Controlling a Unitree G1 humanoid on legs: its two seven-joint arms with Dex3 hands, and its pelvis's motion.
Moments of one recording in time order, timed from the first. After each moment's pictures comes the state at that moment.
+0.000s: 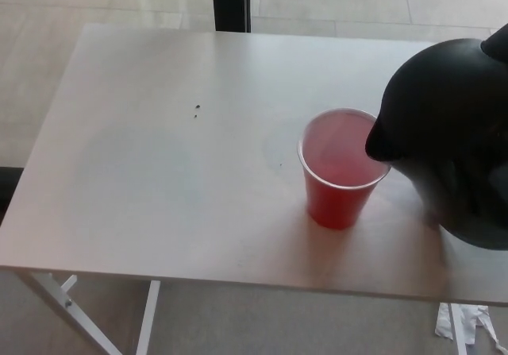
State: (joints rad) left_arm -0.05 0.80 0.38 1.21 -0.16 -0.11 -0.42; right_arm -0.59 -0.61 -0.08 -0.02 -0.06 0.71 0.13
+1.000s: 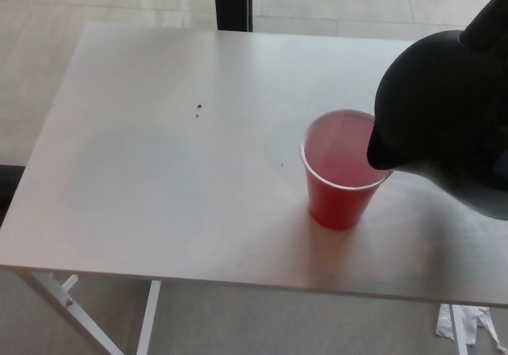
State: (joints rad) left_arm -0.06 0.81 0.38 1.20 -0.16 -0.11 -0.42; right_arm -0.74 -0.62 0.03 -0.06 -0.16 0.95 0.15
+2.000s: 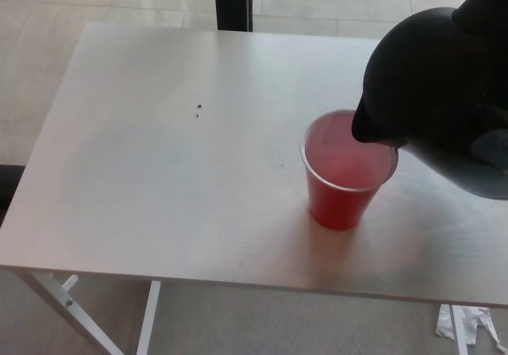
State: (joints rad) left_arm -0.08 0.81 0.36 1.19 -0.16 -0.11 -0.42; right_arm -0.80 -0.64 0.08 -0.05 -0.17 0.97 0.19
